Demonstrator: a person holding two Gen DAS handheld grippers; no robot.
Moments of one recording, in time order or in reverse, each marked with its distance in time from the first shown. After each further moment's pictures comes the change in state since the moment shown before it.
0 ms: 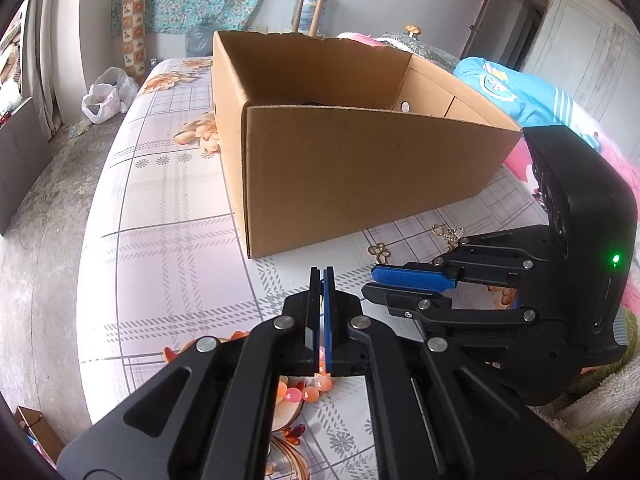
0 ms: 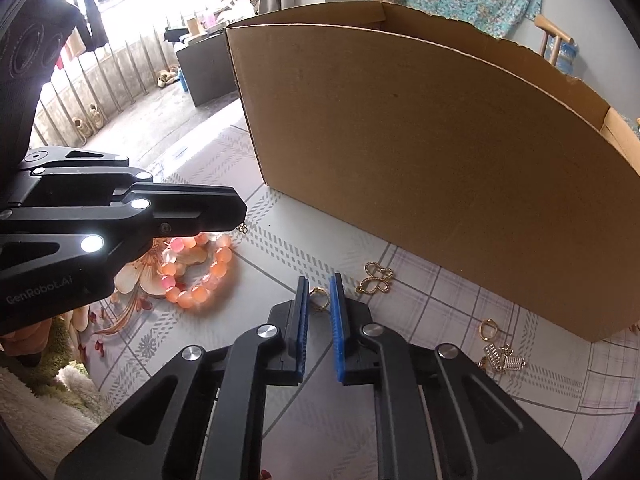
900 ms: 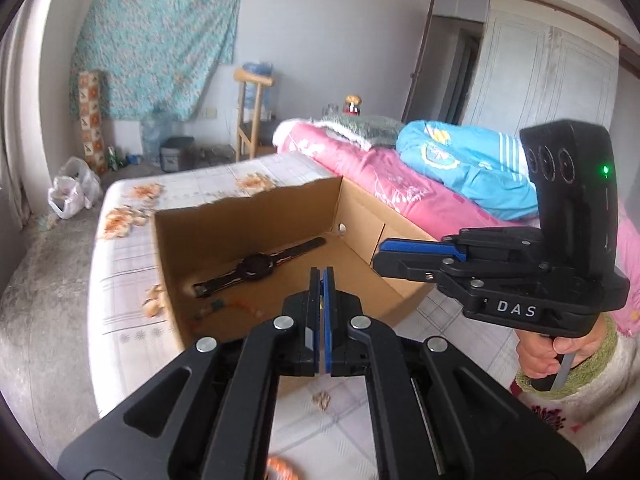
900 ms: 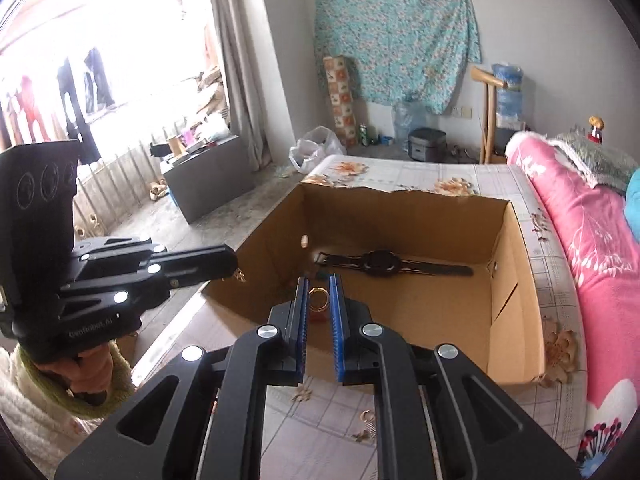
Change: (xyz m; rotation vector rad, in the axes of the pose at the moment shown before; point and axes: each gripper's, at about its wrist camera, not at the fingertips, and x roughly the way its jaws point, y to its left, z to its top) left arm -0.040 -0.048 0.106 0.154 -0.225 -0.136; right arm -0.139 -0.111 0.043 0.243 -0.257 0.028
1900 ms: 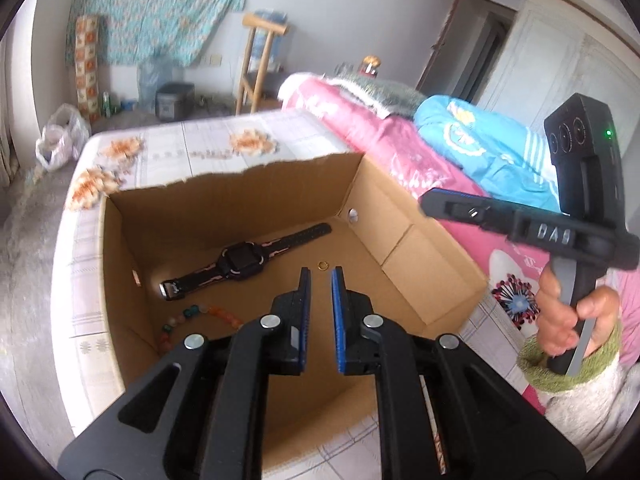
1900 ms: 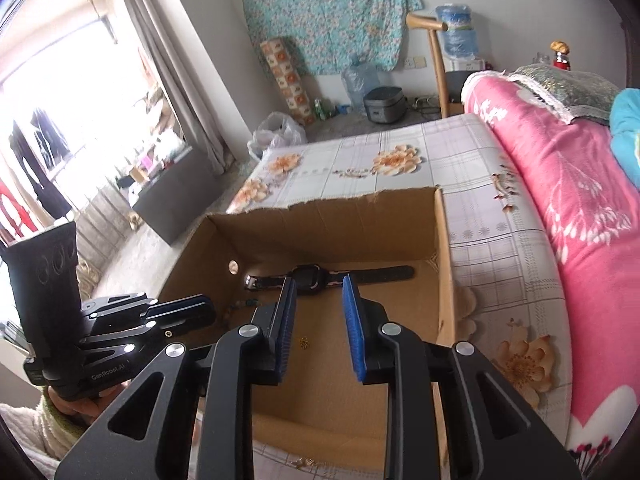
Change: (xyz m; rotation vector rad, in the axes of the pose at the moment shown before) left arm 0.062 0.018 0.024 -0.096 0.137 -0.014; right arm 0.004 -0.091 0.035 0.215 -0.001 -0.021
